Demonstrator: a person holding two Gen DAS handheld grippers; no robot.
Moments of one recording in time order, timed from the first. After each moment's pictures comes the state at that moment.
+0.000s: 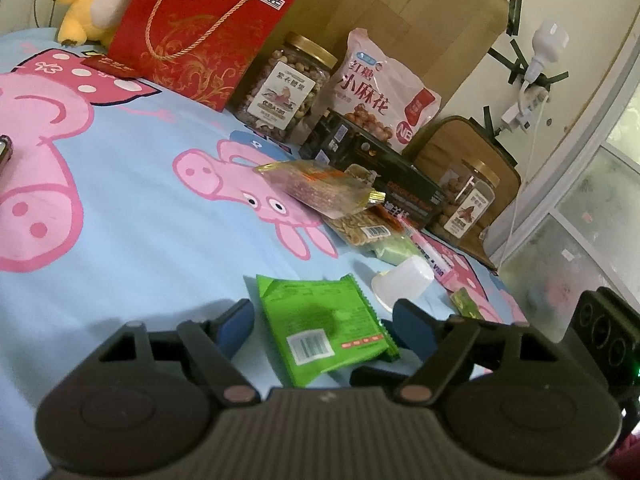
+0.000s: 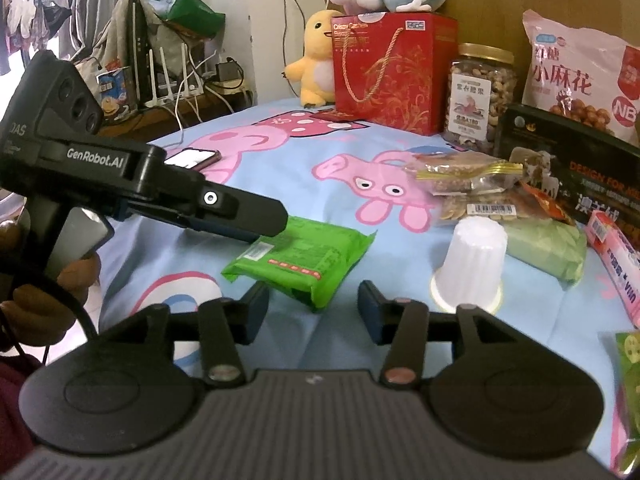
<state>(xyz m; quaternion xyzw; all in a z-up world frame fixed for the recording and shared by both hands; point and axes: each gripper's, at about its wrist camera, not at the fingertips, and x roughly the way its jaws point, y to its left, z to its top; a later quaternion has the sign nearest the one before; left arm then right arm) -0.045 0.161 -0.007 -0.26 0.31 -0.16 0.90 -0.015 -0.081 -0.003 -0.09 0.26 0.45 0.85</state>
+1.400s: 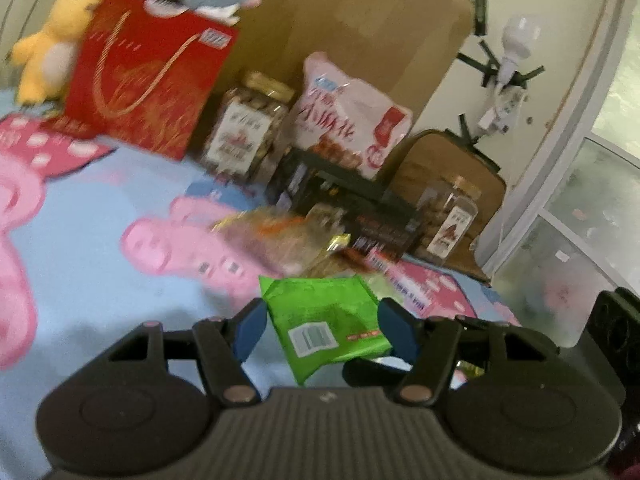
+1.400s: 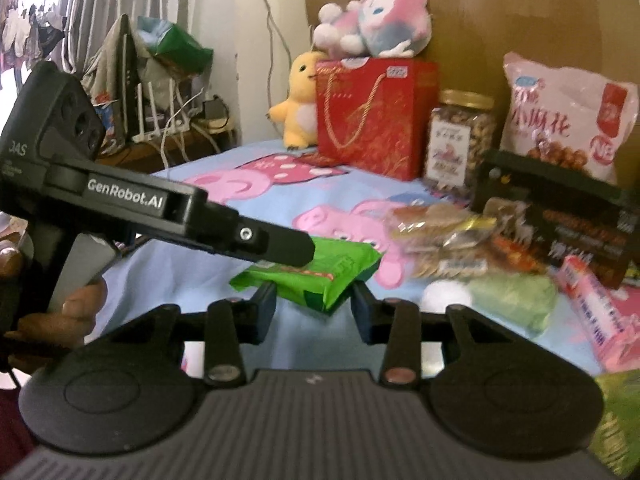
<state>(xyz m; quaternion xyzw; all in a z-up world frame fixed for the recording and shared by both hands) -0.015 0.132 0.036 -0.21 0.27 -0.17 0.92 -0.009 -0.088 0.026 -0.08 0.20 0.43 0.88</state>
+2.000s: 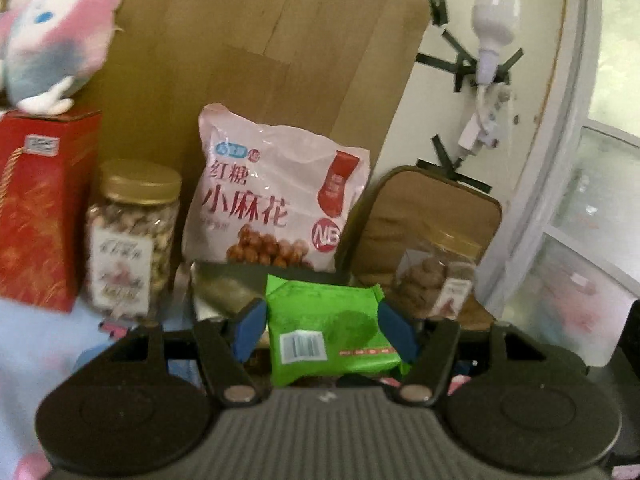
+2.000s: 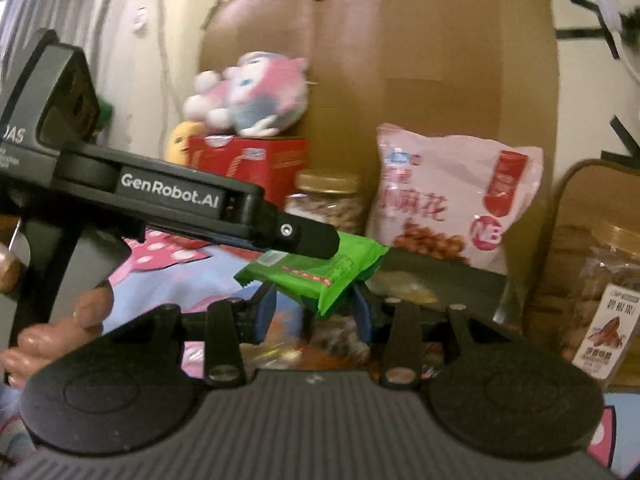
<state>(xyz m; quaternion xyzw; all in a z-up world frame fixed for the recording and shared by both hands) 0.154 0.047 0.092 -0.13 0.22 -0.20 0.94 0.112 -0.132 0.075 -0.06 0.13 0.32 0.94</state>
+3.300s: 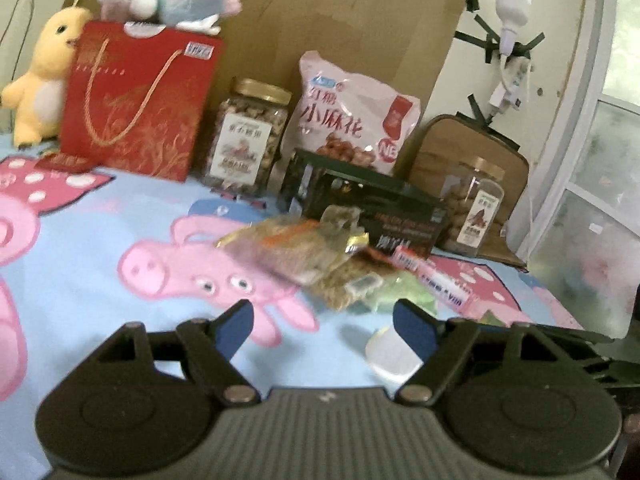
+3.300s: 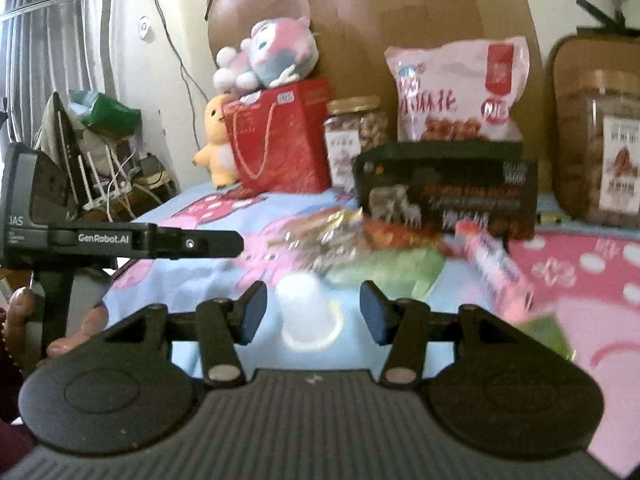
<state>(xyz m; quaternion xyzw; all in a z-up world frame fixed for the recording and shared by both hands) -0.004 0.112 0.016 -0.15 0.26 -0.14 0.95 0.016 -0.160 0.016 0.03 0.23 0.37 0.90</state>
